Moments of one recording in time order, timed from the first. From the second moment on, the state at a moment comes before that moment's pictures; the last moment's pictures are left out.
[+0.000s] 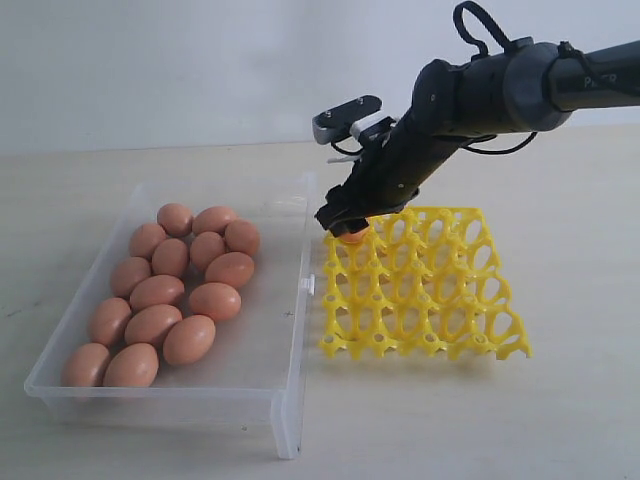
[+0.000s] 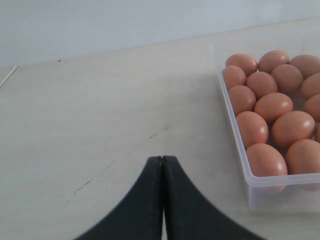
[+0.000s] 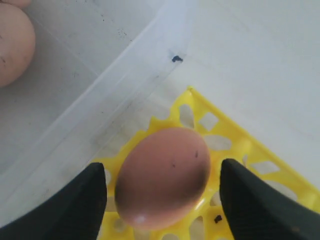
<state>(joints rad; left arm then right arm) -0.03 0.01 0.00 0.09 0.38 0.03 0.42 2.17 -1.55 0.29 0.56 -0.46</state>
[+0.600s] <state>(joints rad) -0.03 0.01 0.00 0.09 0.38 0.03 0.46 2.01 -1.55 0.31 0.59 -0.41</state>
